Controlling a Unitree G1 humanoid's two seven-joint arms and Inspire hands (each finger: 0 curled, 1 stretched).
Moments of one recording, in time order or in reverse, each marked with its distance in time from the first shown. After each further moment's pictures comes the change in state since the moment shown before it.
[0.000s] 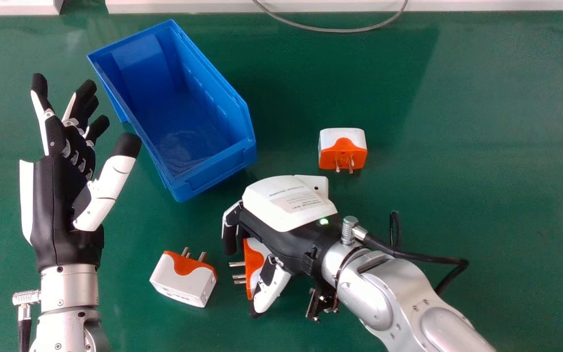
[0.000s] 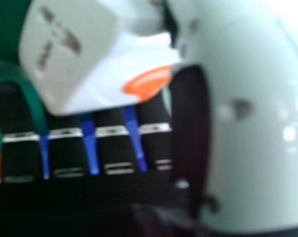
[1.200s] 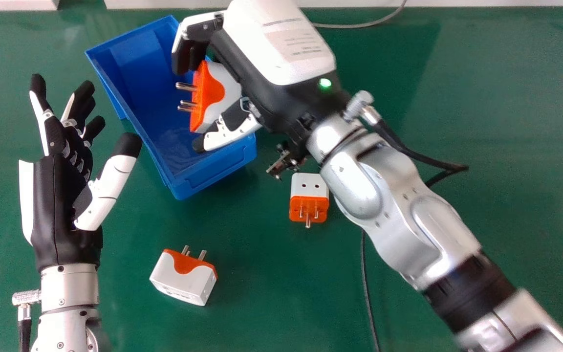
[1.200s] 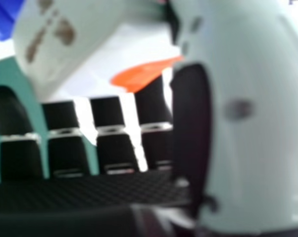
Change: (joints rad) left arm -0.011 0.005 0.003 0.019 0.053 -0.022 0.058; right arm -0.492 0.157 -0.172 0.514 0.034 -0.324 -0.539
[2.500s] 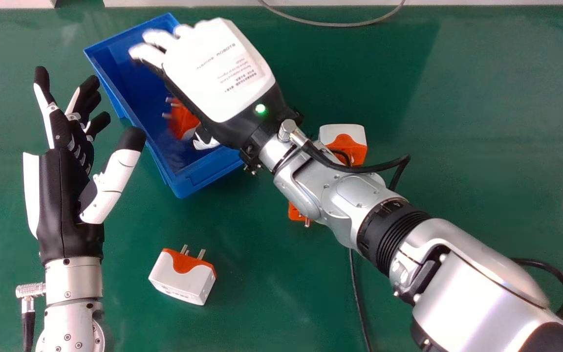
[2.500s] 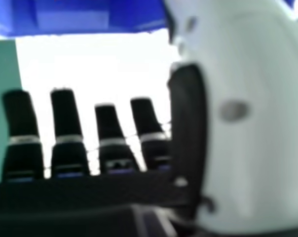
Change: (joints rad) left arm -0.024 0.012 -0.012 0.028 0.074 -0.012 0.069; right arm -0.294 0.161 0.297 0.641 -0.149 0.065 -0.507
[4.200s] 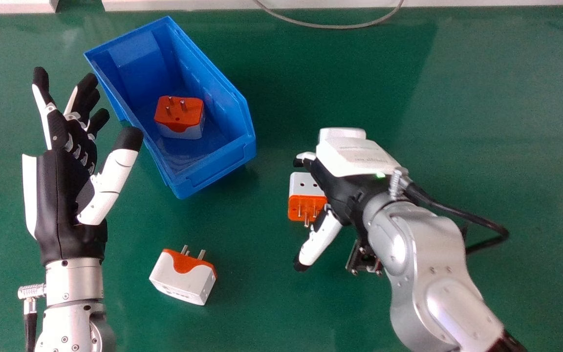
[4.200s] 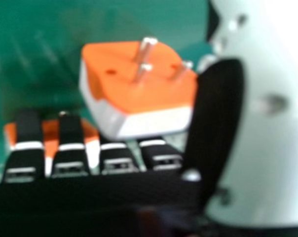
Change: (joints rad) left arm 0.008 -0.011 -0.008 -0.002 -0.117 -0.007 -0.090; right arm 0.674 -0.256 -0.201 -1.154 -0.082 0.701 1.316
